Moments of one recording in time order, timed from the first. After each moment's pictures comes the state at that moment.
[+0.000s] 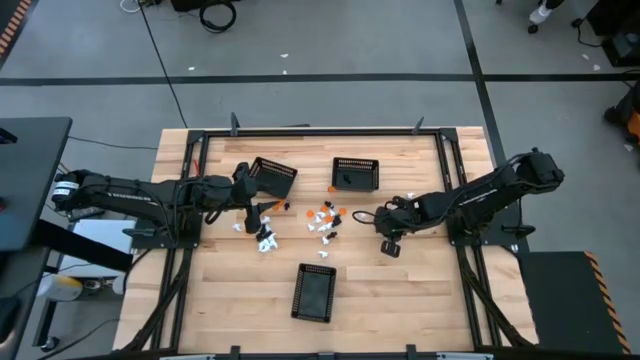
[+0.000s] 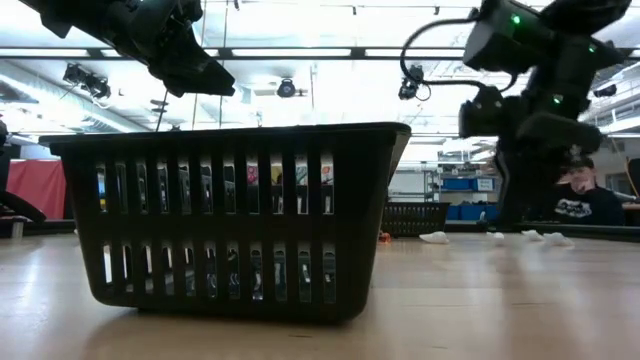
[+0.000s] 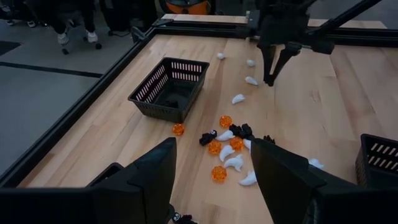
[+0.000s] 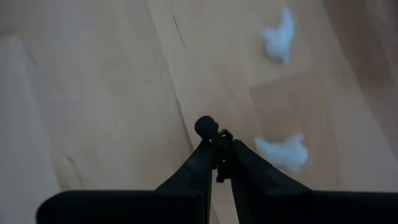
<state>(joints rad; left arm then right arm) -0.01 0.86 0.54 -0.07 -0.28 -0.06 0.15 1.37 0.62 -0.42 0.17 0.44</state>
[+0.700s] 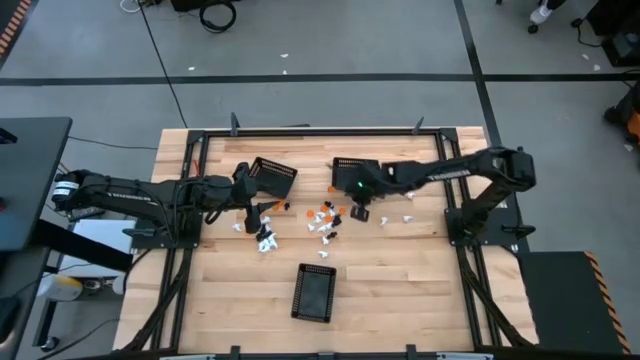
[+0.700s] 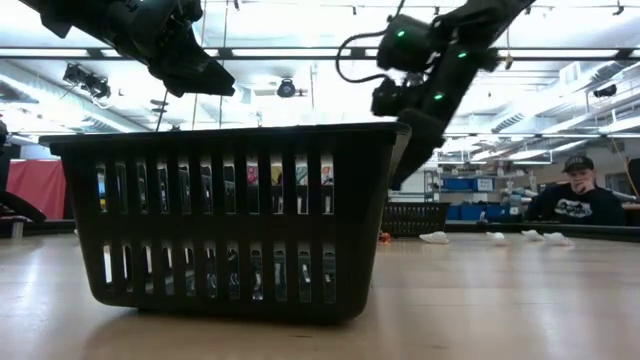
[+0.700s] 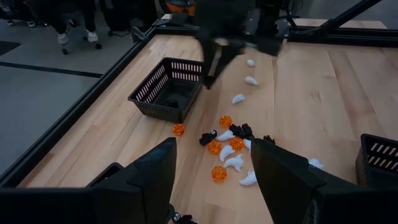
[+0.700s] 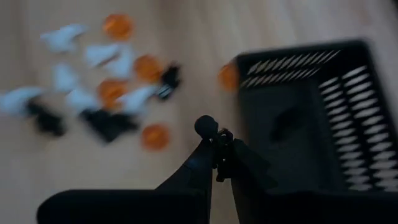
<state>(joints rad) -0.01 0.86 0.54 -0.07 -0.28 -0.06 -0.19 1.59 0.99 -0.41 0.15 0.02</state>
